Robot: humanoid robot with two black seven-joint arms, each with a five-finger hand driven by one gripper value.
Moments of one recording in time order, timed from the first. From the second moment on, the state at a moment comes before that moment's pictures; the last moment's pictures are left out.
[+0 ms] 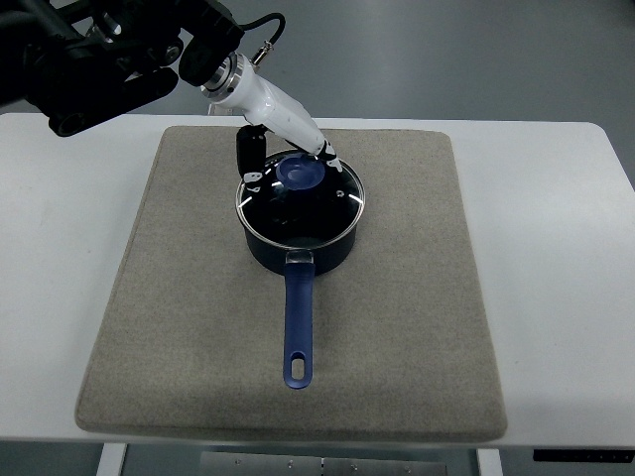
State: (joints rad) left arm -1.65 0.33 0.19 -0.90 1.61 -0.53 -0.61; right arm 0.03 0.00 -0.04 0.20 0.01 -0.01 0.06
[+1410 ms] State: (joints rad) left arm -1.65 0.34 0.19 -0.91 1.61 -0.49 -0.61; right arm 0.03 0.00 -0.04 0.20 0.01 -0.01 0.06
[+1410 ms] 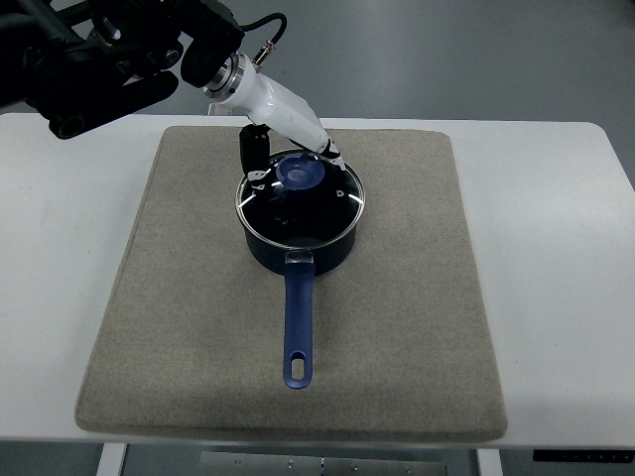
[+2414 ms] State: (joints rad) left arm -1.64 0.33 0.19 -0.90 1.61 -0.46 -0.61; right arm 0.03 0.00 -0.04 0.20 0.01 -0.01 0.06
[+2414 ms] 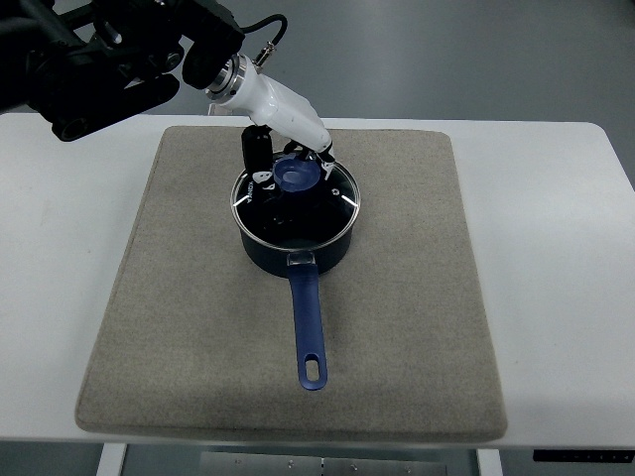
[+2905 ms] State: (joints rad) left arm -1.64 0.33 0.18 -0.91 1.60 -0.45 -0.61; right arm 0.03 0.00 -0.04 0.20 0.01 -0.01 0.06
